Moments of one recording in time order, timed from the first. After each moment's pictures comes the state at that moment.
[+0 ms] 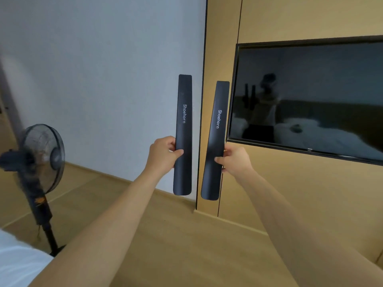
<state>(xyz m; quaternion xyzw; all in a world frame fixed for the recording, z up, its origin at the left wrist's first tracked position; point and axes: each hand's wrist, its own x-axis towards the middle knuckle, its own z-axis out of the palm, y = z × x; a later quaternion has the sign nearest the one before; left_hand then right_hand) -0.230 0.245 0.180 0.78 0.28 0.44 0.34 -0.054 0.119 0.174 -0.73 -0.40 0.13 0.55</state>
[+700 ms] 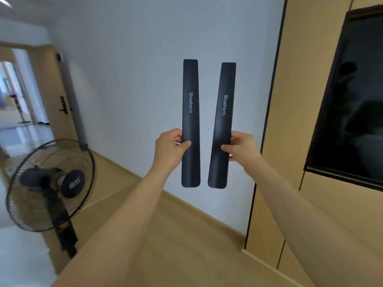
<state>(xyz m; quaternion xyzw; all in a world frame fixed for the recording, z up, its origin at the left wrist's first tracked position) -0.145 0.628 0.202 0.73 0.36 0.52 0.26 0.054 0.550 0.208 -0.62 -0.49 0.20 0.58</state>
